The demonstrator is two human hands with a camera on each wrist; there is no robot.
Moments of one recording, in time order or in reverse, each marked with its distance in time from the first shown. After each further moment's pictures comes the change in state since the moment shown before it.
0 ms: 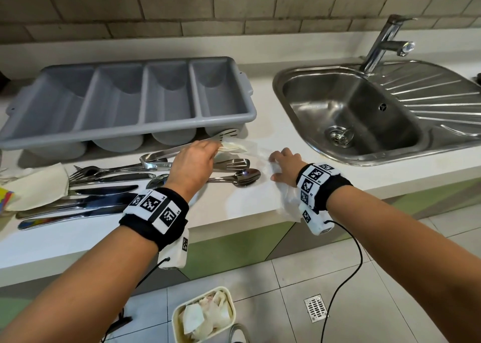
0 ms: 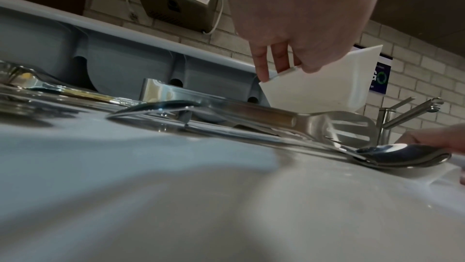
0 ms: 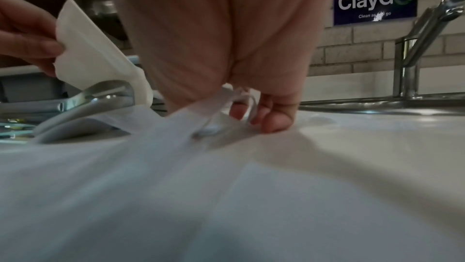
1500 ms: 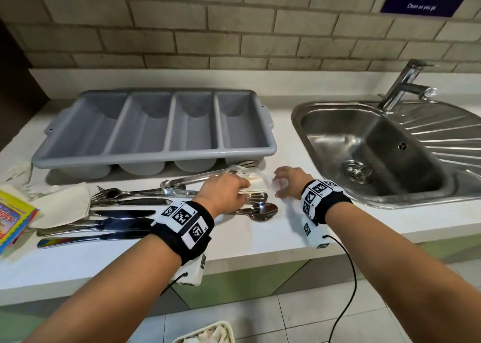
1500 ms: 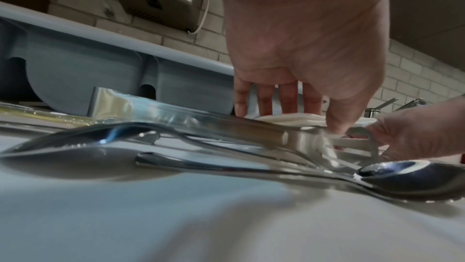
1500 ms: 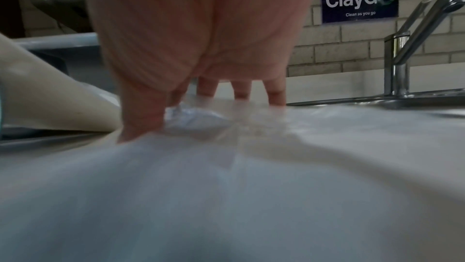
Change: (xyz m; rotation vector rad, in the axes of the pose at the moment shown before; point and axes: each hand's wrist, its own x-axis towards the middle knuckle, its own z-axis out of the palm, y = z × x) left_hand 0.029 0.002 0.000 0.103 -0.395 -0.016; right_hand 0.057 -0.011 -0.024 0.037 0.025 -0.086
